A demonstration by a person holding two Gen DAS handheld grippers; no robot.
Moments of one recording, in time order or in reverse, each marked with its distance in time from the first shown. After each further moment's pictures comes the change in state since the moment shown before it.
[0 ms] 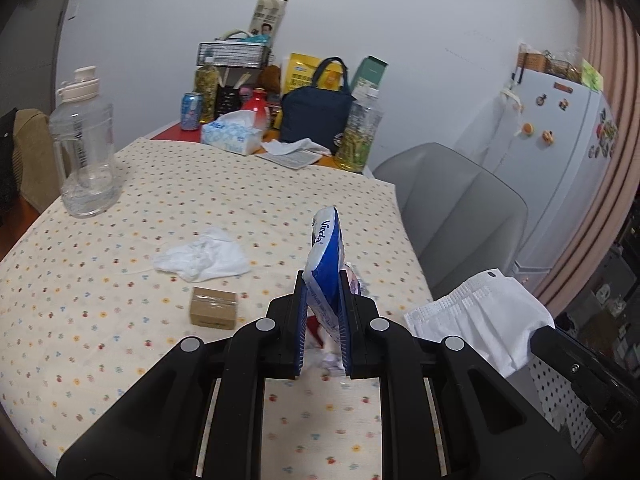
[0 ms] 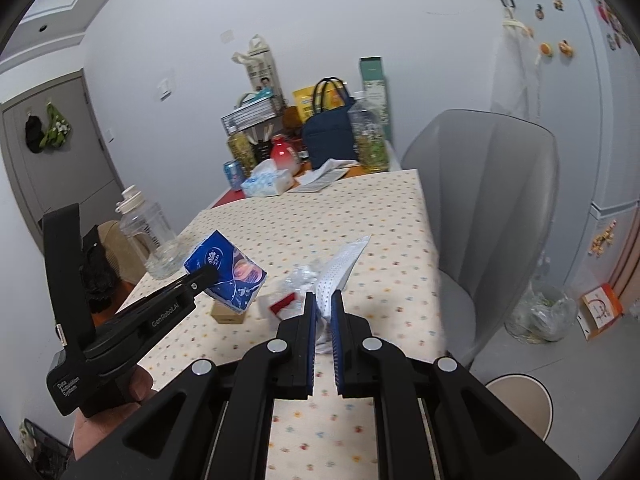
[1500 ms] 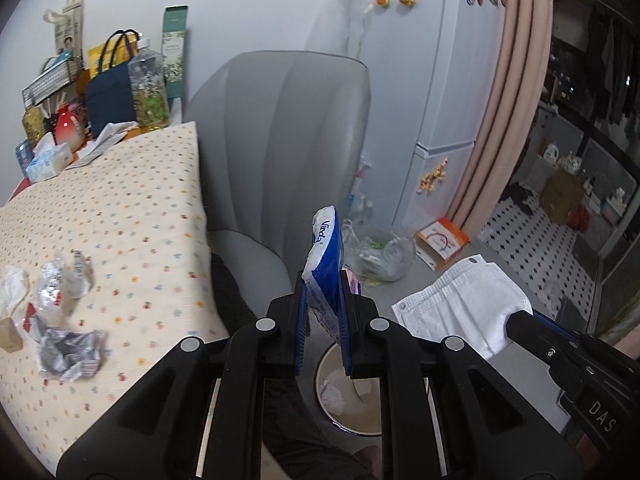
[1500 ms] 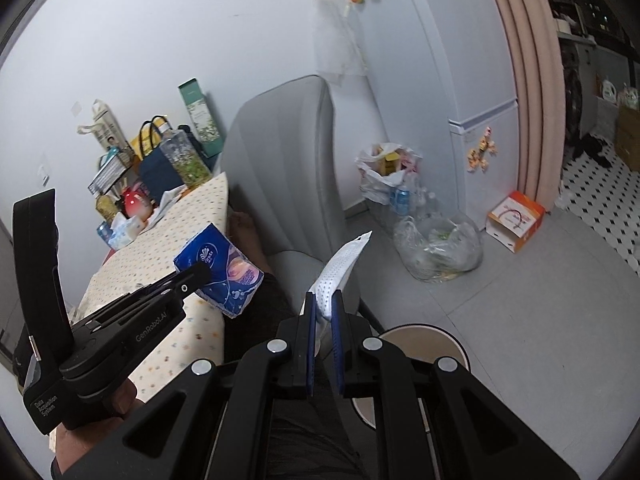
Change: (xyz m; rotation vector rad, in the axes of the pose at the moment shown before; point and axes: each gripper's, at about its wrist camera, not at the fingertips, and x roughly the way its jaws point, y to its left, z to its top) left arm 0.086 -0.264 -0.087 0.410 0.213 -0.232; right arm -0.059 -0.249 -0.066 0.378 -0.013 -0.297
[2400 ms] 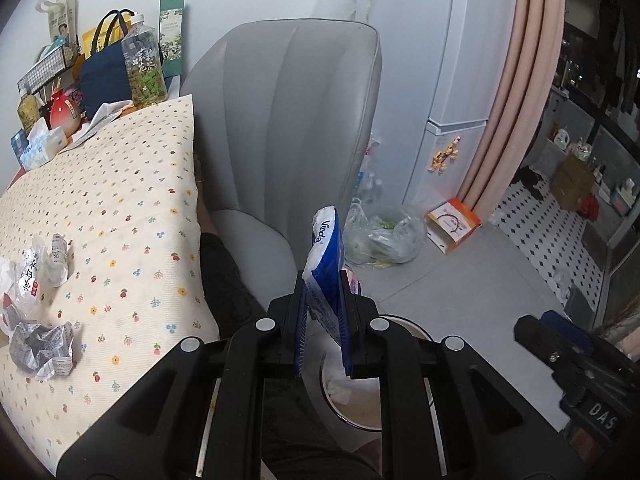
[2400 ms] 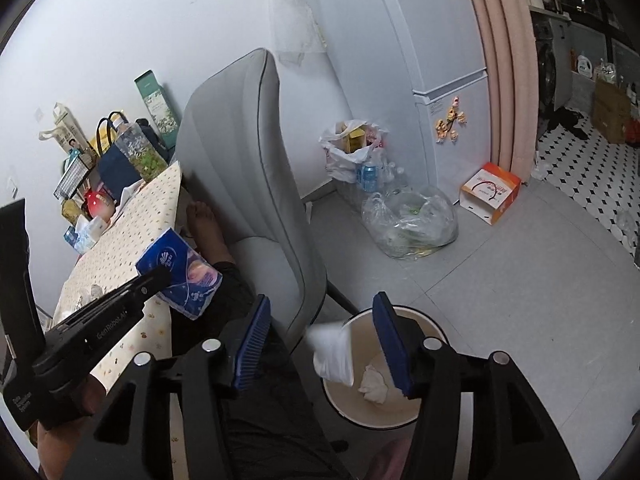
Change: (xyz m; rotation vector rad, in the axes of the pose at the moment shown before) left arm 0.038 0.000 -0.008 -0.002 0.073 0.030; right arm 0.037 -0.034 -0.009 0.069 0.045 -0.103
